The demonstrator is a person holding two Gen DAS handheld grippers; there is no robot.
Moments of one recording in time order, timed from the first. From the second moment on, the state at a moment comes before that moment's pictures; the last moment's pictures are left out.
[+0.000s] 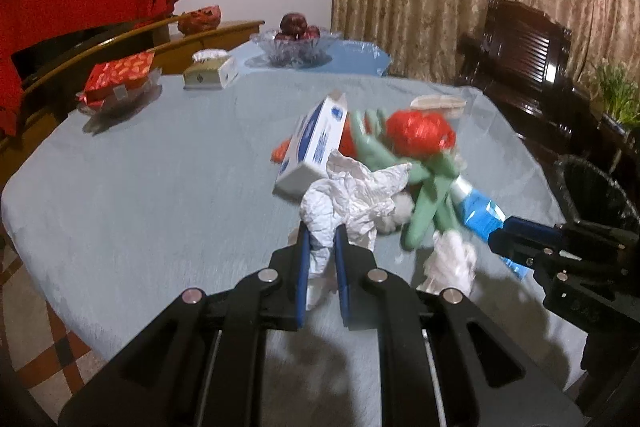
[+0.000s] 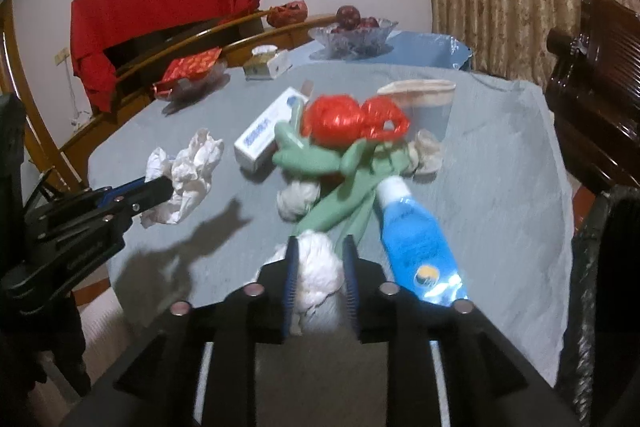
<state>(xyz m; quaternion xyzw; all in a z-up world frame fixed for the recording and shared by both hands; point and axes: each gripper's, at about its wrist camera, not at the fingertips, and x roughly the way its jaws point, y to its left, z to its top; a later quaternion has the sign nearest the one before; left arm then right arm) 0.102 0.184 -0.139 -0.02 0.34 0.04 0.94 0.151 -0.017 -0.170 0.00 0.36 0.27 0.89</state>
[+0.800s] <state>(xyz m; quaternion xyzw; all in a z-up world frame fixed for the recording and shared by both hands) 0.092 0.202 -0.147 -0.04 0.35 0.05 0.94 0.146 -0.008 -0.174 -0.02 0.39 0.25 0.88</state>
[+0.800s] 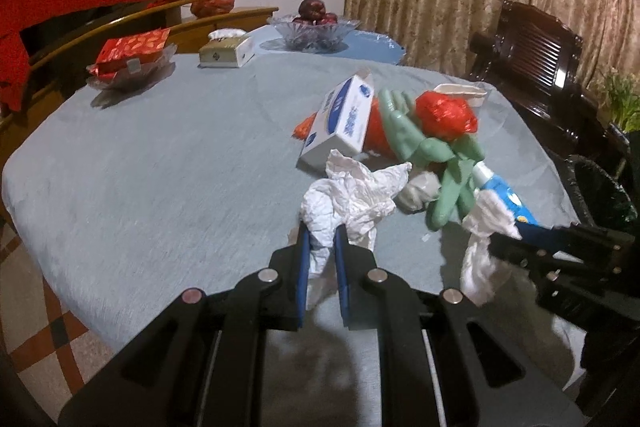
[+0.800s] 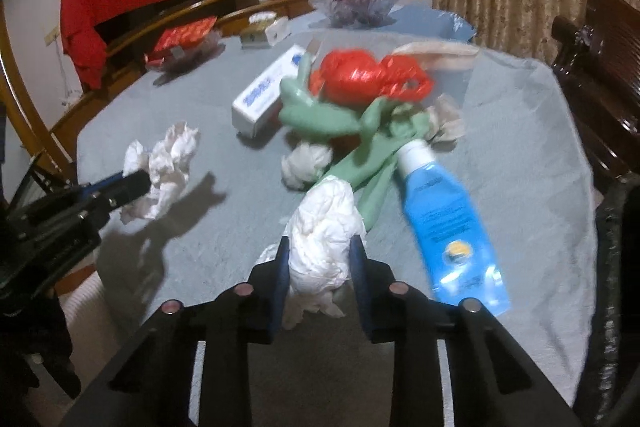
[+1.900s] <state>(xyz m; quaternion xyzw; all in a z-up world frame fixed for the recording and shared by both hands) 0.157 -0.086 -0.115 0.01 0.31 -0.25 0.92 0.112 -0.291 -0.116 0.05 0.31 -0.02 0.95</state>
